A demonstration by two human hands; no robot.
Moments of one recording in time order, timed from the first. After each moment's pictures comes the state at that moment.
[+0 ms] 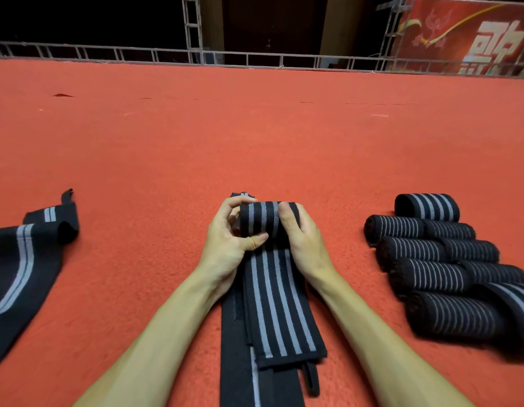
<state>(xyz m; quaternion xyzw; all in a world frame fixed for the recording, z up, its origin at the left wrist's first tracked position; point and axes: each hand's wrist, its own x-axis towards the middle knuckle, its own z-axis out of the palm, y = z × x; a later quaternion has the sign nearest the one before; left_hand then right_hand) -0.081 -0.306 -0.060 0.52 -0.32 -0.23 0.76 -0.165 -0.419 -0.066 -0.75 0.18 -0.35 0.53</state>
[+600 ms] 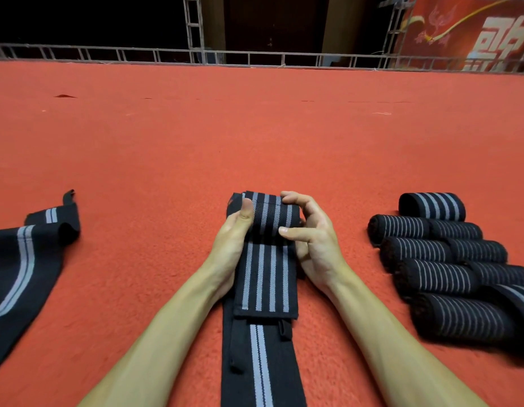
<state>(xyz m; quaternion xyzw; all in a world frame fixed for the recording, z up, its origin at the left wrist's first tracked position) -0.080 -0.310 -0.058 0.55 -0.27 -0.34 0.72 -0.169 -0.426 -0.062 -0.57 0.04 -0.33 0.75</state>
